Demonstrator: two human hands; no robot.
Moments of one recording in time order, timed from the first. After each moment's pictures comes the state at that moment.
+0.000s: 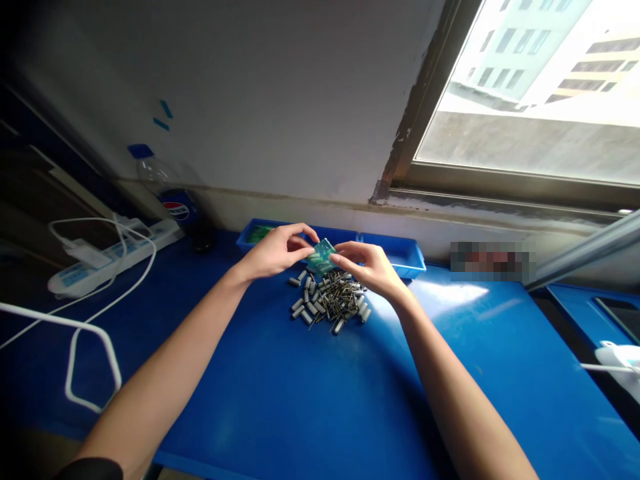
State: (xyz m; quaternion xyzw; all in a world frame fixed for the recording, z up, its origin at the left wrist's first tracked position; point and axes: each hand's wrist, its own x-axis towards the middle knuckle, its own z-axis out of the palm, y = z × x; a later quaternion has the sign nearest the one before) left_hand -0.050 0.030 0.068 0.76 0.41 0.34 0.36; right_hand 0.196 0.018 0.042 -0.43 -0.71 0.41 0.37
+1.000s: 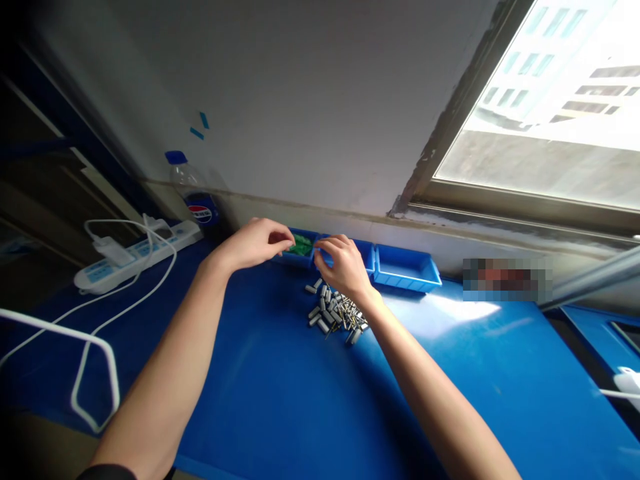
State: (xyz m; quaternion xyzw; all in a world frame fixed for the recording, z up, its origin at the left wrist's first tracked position) left_hand -0.125 0.031 0.106 0.79 0.54 0.23 0.19; right_hand 0.107 0.040 0.036 -0.39 -0.84 0.05 0.38
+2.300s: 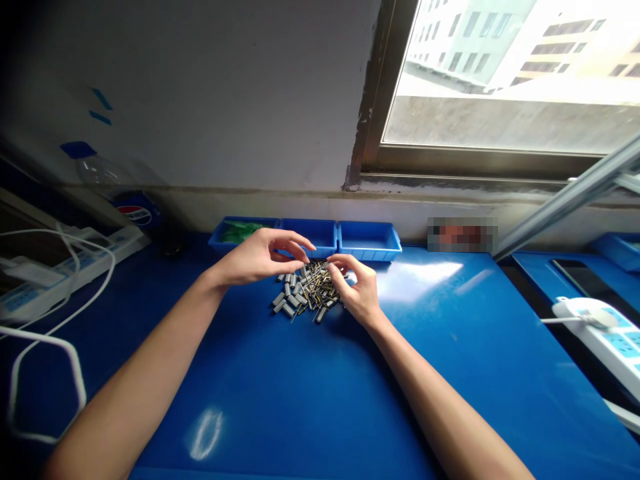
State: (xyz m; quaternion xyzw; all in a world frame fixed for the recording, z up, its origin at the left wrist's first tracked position) left_hand -0.036 0.010 0.086 0.79 0.33 0.27 0.45; right_hand 0.196 -0.039 -0.008 -0.48 -0.65 0.26 0.53
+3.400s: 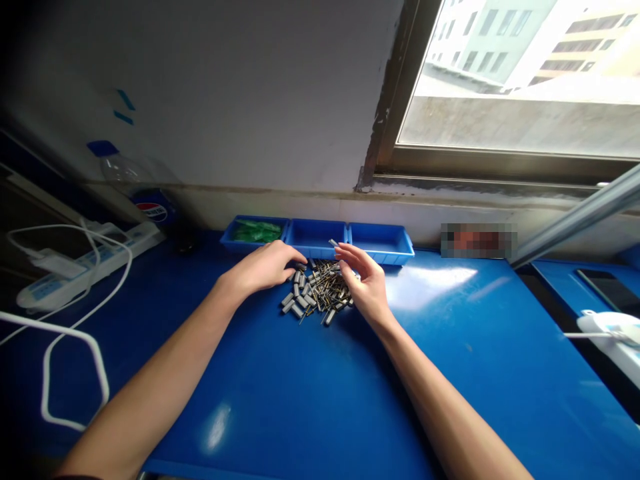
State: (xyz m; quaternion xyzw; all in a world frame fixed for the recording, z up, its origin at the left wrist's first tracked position) left_hand -0.043 0.020 0.056 0.86 0.48 0.06 0.16; right_hand 0.188 -0.023 -0.015 -0.43 -0.55 0.39 0.60
